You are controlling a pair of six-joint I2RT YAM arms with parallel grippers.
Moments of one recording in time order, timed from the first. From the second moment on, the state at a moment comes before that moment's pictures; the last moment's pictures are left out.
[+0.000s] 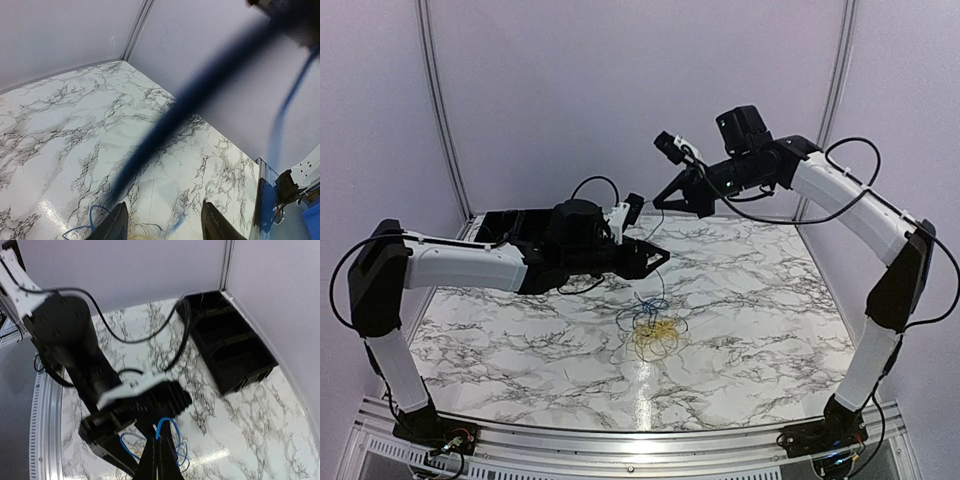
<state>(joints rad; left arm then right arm) -0.87 1.78 1.21 0.30 0.26 -0.38 0.59 1.78 1.88 -0.81 -0.71 -0.39</state>
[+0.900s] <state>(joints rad) -0.86 2.04 1.01 0.43 0.29 -0.41 0.47 1.73 2.45 -0.46 -0.57 -0.05</state>
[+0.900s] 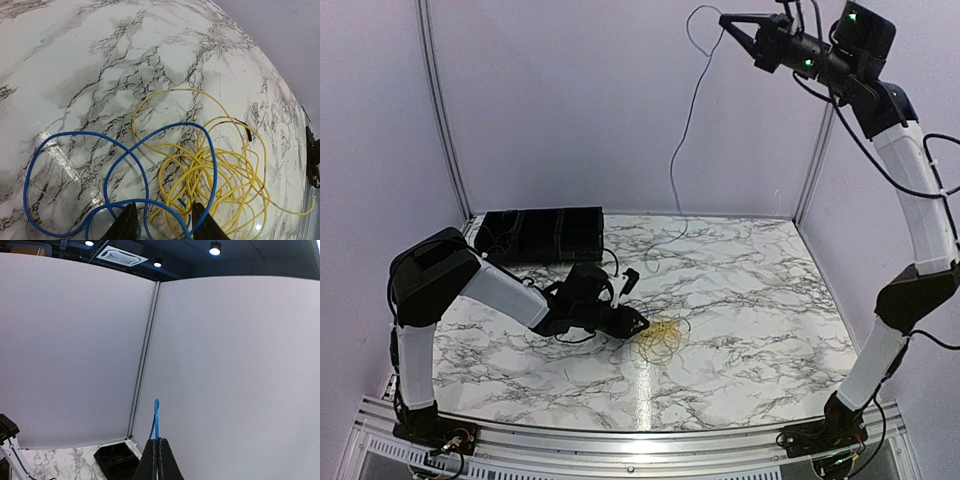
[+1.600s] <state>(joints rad) -0.86 1.75 0.99 0.43 0.20 -0.40 0.44 1.51 1.95 -0.27 -0.43 -0.13</state>
